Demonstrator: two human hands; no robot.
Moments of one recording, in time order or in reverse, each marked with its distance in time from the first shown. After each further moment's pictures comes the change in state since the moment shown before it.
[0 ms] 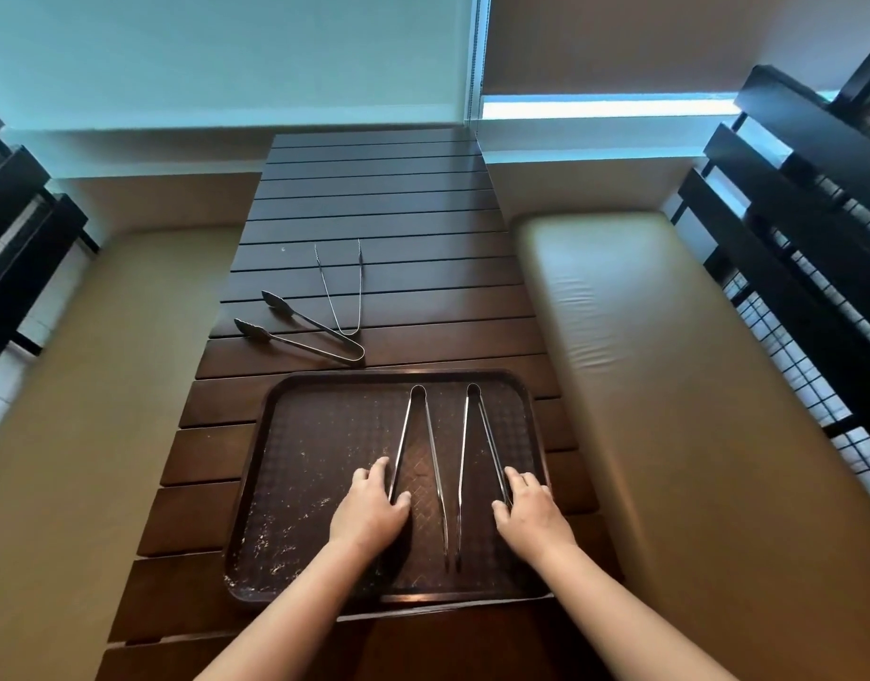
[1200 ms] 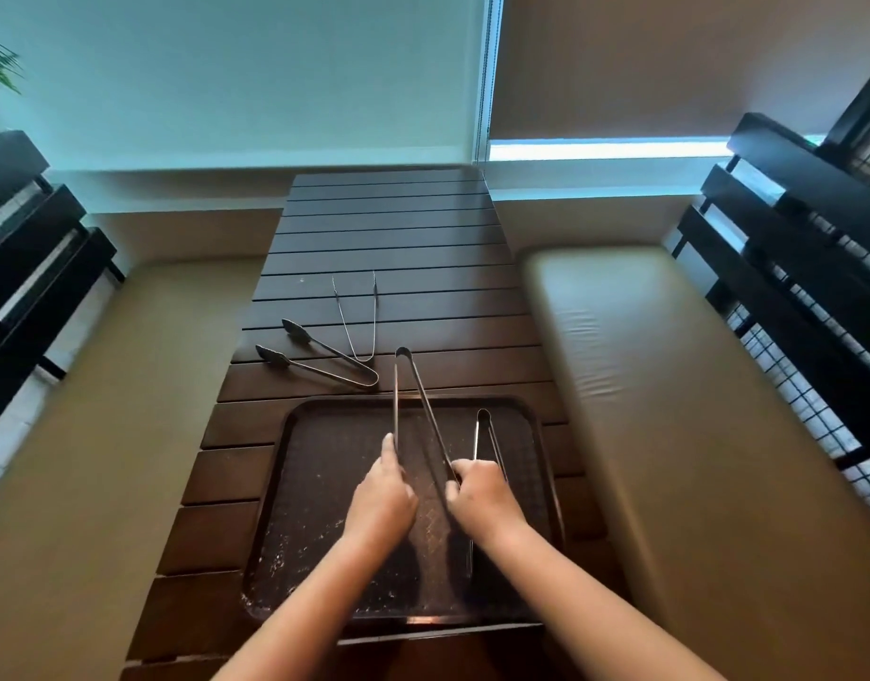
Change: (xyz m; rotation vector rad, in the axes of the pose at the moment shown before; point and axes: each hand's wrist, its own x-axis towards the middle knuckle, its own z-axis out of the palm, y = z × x) left_hand -0.018 0.037 -0.049 -0.129 0.137 0.089; right_hand -0.008 -0.093 -0.029 0.260 0.099 -0.209
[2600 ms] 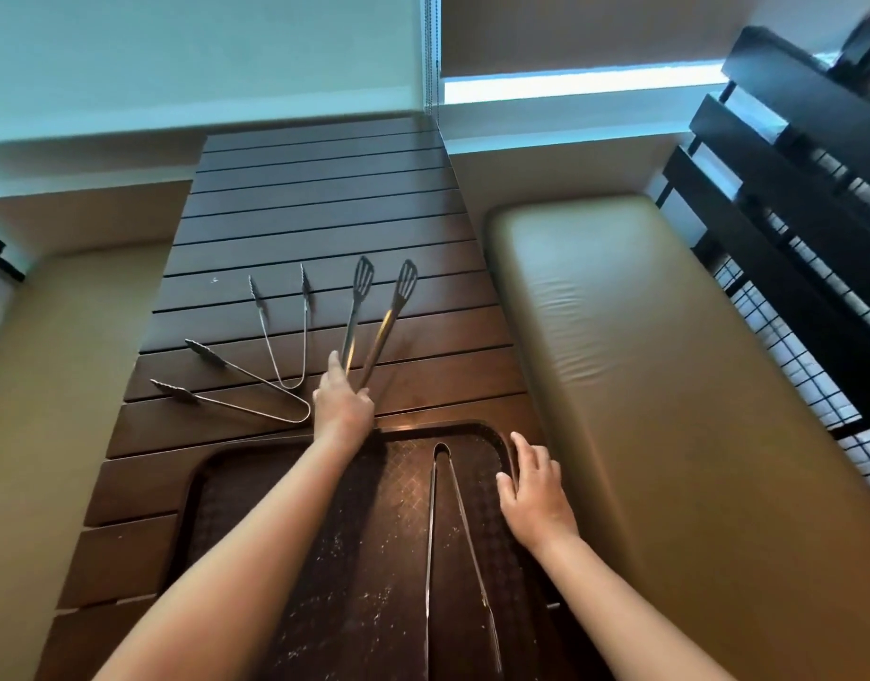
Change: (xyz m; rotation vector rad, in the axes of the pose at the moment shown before) left_hand 0.206 0.051 0.026 -0.101 0.193 -0.038; right_hand 0.089 0.119 -0.052 -0.125 0.133 0.175
